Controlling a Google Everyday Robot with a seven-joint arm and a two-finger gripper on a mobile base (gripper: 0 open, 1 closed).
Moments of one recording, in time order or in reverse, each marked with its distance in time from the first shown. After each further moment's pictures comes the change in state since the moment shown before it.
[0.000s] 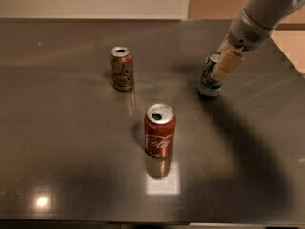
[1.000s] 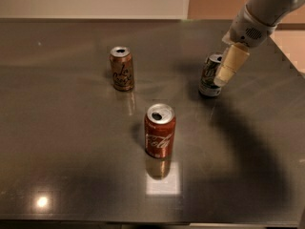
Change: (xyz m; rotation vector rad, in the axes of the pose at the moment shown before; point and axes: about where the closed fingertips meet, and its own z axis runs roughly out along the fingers) arm 0.002 -0.011 -0.004 0.019 -0.002 0.022
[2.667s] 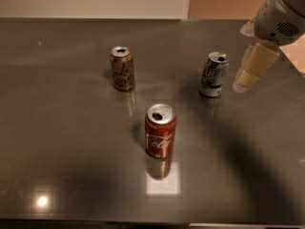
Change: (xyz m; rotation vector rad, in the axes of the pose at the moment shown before) arm 0.013 0.062 -0.072 0.097 0.015 -0.033
